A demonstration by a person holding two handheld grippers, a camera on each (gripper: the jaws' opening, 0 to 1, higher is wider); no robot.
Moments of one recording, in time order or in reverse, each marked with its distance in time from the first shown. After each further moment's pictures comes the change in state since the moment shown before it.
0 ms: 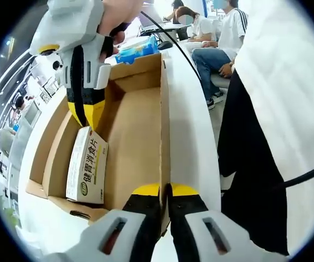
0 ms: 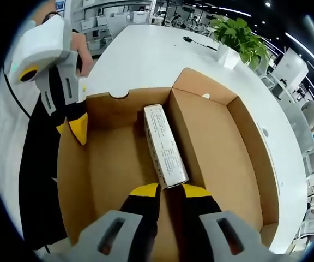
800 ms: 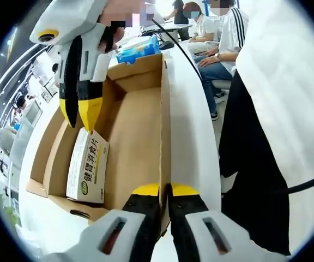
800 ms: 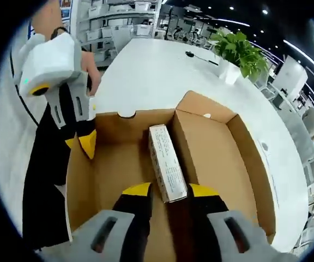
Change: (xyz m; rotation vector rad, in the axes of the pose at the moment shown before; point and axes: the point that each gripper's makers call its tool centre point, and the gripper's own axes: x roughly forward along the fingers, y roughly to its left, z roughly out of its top) left arm 0.000 0.000 0.001 -0.005 -0.001 0.010; right arm -0.004 0.006 0.028 -0.116 -0.081 -0.024
